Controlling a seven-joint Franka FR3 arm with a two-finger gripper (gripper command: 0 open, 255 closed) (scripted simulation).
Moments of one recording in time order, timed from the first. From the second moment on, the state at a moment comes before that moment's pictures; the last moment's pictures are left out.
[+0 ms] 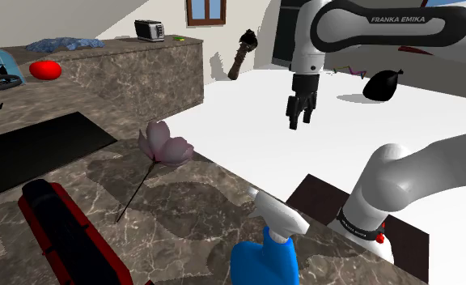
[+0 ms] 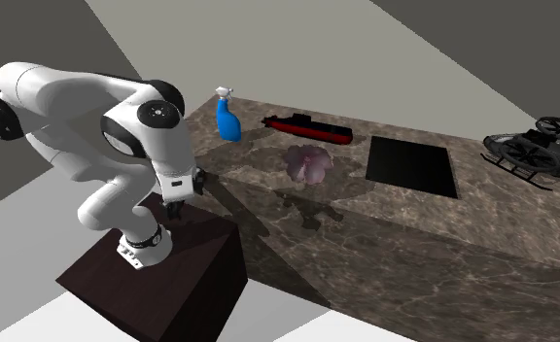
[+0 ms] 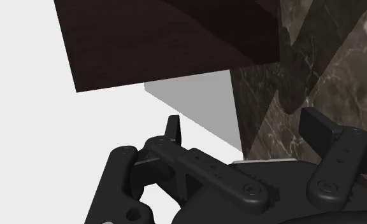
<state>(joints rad) 0.01 -0.75 -0.03 -2.43 0.10 1.49 0.05</state>
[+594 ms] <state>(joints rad) 0.02 -0.77 0.19 -2.42 0.23 1.56 0.40</state>
